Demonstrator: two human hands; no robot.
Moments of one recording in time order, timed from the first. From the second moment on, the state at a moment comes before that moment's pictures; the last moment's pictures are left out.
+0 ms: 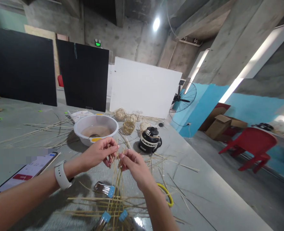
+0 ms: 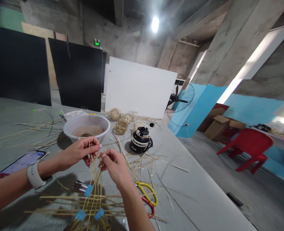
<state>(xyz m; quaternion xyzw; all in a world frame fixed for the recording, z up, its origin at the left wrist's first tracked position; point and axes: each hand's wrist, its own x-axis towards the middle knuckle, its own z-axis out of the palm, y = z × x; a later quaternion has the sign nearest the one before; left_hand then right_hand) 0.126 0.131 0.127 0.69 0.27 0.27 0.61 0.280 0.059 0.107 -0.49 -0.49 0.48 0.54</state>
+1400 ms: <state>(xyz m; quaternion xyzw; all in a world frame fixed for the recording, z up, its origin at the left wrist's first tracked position) 0.122 0.121 0.139 0.71 0.25 0.31 0.59 0.269 0.051 0.104 -0.49 -0.51 0.38 0.60</state>
